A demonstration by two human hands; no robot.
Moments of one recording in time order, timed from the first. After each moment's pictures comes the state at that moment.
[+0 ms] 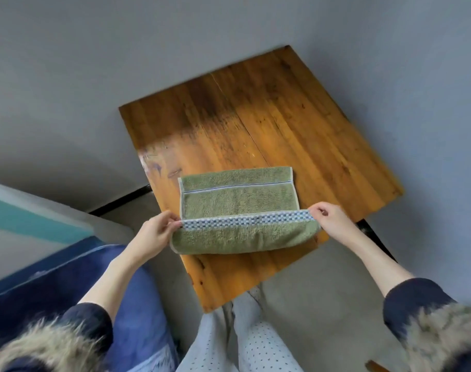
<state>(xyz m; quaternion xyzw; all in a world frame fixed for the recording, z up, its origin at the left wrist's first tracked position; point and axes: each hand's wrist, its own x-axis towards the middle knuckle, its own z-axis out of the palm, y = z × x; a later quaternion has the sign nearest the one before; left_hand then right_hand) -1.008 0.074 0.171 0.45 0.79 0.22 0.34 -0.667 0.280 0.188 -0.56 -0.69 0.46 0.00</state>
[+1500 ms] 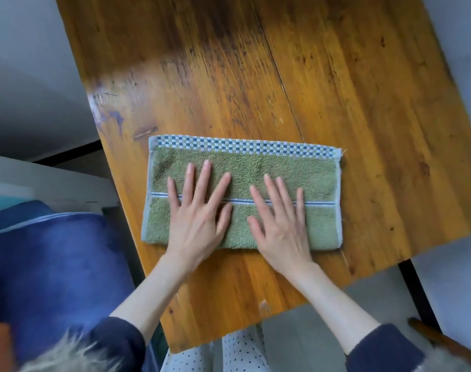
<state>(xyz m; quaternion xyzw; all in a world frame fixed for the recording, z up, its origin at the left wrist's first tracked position) -0.927 0.169 0.052 0.54 0.83 0.05 0.11 -0.778 0.255 0.052 -0.35 -0.92 0.16 0.00</state>
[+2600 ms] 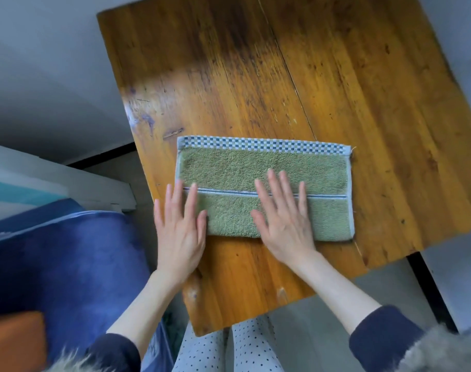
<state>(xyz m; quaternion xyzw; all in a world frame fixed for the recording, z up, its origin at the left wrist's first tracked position) -0.947 0.101 0.053 0.43 0.89 0.11 0.13 -0.795 0.236 0.059 -0.34 -0.93 0.15 -0.04</state>
